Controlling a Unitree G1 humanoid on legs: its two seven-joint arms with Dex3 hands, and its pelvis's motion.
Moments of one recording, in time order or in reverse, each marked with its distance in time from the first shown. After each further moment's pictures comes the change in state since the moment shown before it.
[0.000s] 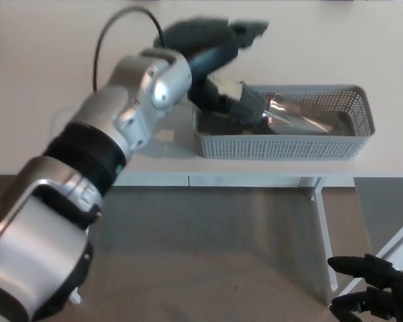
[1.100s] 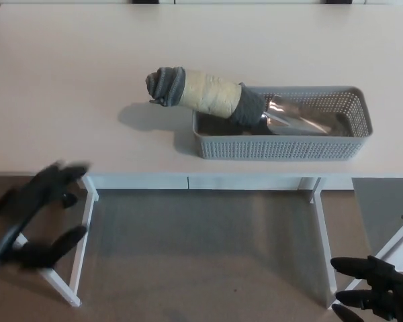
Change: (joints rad) left_arm 1.138 0.176 0.737 -0.631 -0.363 0.011 -0.274; right_arm 0.013 0.001 -0.008 0.001 0.000 0.003 -0.002
